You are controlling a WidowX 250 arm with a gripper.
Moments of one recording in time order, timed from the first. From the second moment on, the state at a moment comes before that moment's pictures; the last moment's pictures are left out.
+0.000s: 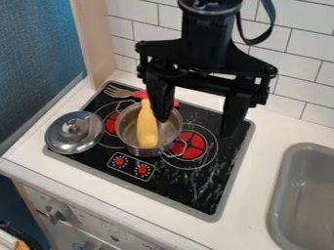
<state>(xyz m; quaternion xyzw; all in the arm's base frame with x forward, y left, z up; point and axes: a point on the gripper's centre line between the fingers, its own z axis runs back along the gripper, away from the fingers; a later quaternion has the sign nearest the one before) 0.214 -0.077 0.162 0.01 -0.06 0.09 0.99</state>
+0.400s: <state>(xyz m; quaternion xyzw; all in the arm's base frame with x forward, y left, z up) 0.237 -0.056 0.151 0.02 -0.03 0.22 0.98</state>
